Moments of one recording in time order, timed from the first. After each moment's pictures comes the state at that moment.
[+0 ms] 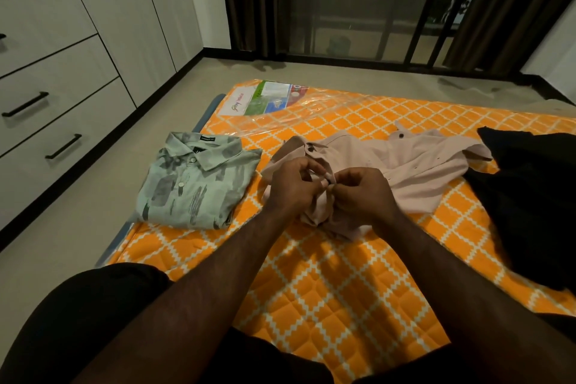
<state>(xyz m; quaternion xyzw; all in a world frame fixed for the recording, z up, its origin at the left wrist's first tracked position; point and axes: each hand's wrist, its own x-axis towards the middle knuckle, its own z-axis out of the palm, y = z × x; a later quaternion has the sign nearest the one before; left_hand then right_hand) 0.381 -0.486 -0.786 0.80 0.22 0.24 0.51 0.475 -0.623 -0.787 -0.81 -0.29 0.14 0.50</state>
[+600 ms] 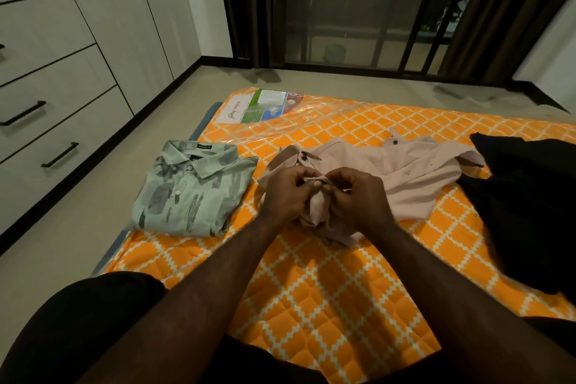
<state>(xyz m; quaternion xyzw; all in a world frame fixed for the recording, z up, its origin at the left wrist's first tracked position) 0.385 -0.476 -0.794 0.81 0.16 0.26 0.49 0.474 -0.622 -0.786 -0.81 -0.40 -0.03 0.43</state>
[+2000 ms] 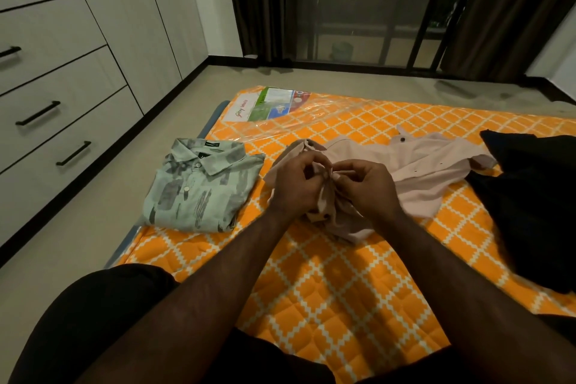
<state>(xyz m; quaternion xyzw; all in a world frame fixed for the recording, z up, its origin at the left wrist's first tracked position) 0.387 -0.482 -0.782 0.81 0.12 0.33 0.47 0.470 -0.622 -0.771 -0.78 -0.31 0.07 0.54</state>
